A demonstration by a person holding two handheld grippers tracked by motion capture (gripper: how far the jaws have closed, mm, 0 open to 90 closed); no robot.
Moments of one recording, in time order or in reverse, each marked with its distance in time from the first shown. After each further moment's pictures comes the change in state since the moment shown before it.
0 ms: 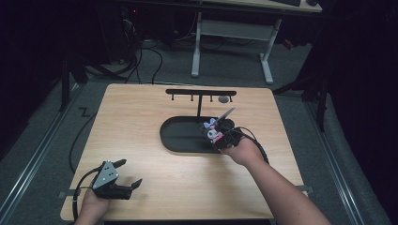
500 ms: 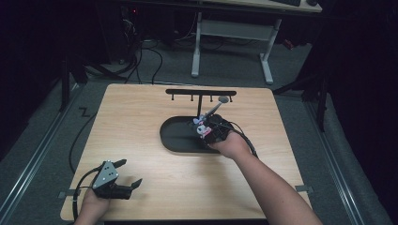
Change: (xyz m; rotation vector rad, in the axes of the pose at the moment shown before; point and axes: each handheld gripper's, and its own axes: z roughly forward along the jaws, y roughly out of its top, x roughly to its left) left arm 0.001 0.000 0.000 0.003 -0.007 -0.001; right arm 0.015 0.034 0.016 -0.002 0.011 -0.036
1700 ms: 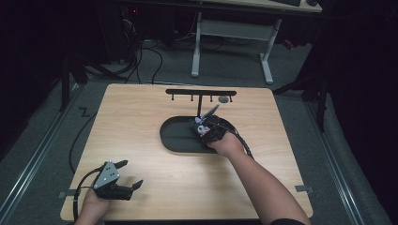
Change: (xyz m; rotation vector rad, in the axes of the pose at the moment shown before) left arm -0.002 0.000 0.002 0.007 -0.016 0.002; right arm -0.014 0.006 0.039 0.011 -0.022 0.056
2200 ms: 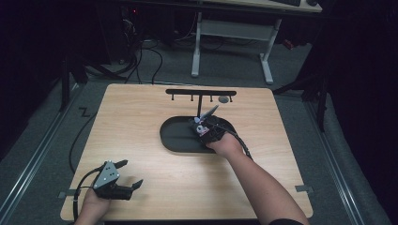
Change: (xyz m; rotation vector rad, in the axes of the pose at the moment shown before) left arm 0.001 0.000 0.000 0.004 0.002 0.000; right arm 0.003 0.000 0.003 -0.014 -0.007 0.003
